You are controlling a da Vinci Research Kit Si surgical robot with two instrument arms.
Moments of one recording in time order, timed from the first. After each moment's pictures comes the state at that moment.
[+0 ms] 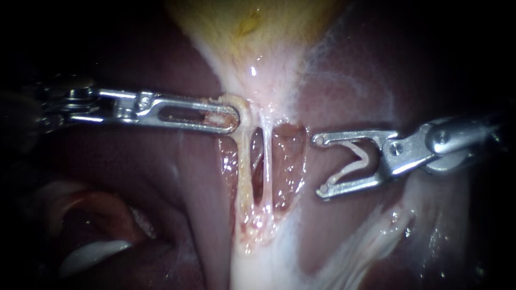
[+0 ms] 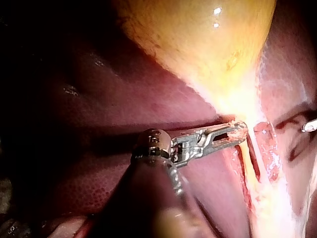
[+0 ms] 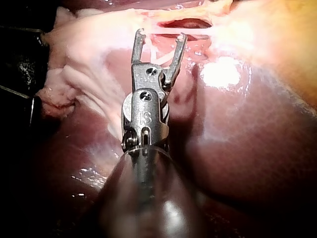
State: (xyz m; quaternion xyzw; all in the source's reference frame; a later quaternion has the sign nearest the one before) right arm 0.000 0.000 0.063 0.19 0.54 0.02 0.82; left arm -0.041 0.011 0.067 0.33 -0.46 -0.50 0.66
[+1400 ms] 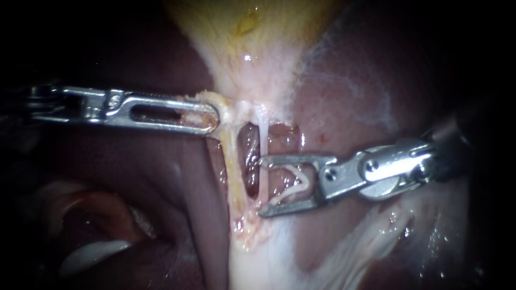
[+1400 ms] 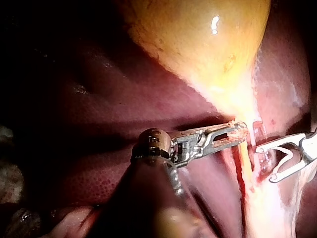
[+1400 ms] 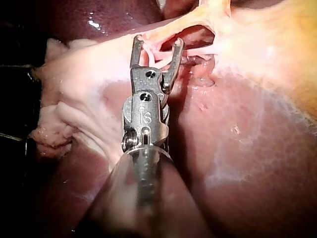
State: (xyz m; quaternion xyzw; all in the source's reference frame) right arm 0.010 -0.005 0.068 0.21 0.53 0.03 0.82; left arm -0.039 0.010 0.060 0.33 -0.45 -0.50 0.66
